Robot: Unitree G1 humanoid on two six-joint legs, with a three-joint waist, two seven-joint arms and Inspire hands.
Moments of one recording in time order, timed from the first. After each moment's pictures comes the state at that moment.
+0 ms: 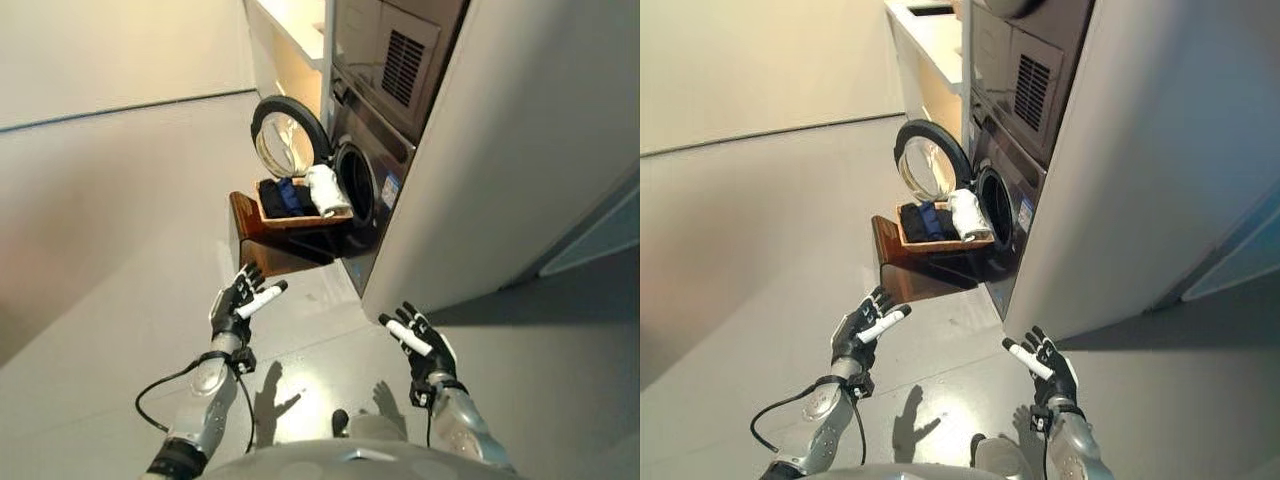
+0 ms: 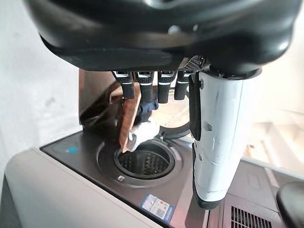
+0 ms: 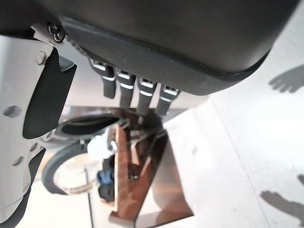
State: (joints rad) left arm 0.09 0.21 -0.27 0.36 -0.52 -0.18 0.11; right arm 0.20 -0.26 0.20 0.46 0.70 -0.15 -0.07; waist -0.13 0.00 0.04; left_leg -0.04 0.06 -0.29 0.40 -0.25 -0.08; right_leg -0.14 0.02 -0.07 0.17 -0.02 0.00
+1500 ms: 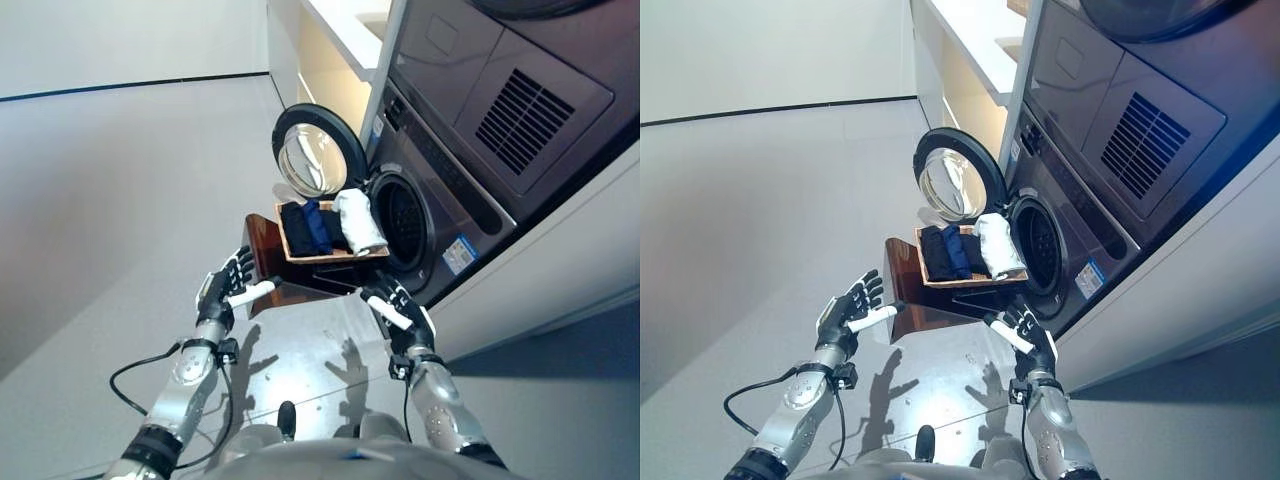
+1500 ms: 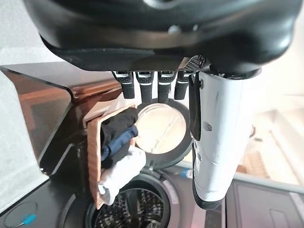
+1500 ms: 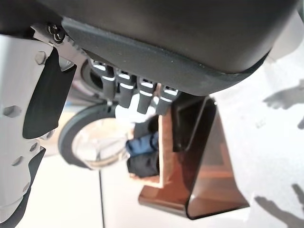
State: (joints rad) left arm 0.06 0.34 -0.29 0.34 -0.42 -0.20 0.12; right arm 0.12 -0.18 0.21 0.46 0.63 -0.17 -0.09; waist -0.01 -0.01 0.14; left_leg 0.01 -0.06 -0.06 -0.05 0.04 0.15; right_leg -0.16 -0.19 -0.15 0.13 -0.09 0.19
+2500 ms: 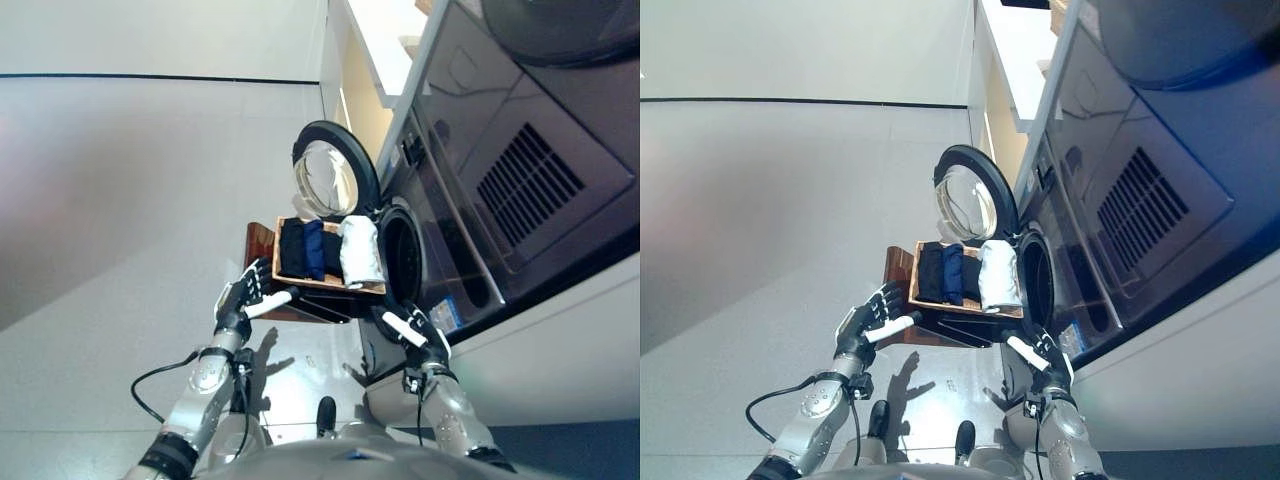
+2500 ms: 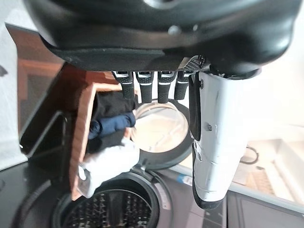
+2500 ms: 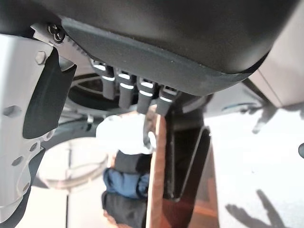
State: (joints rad) left arm 0.08 0.28 -0.35 0.36 -0.40 -0.20 0.11; right arm 0.08 -0.22 0.19 0.62 0.69 -0.18 -0.13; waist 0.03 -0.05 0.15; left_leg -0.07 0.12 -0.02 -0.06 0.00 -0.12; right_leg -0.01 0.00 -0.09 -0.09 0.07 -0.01
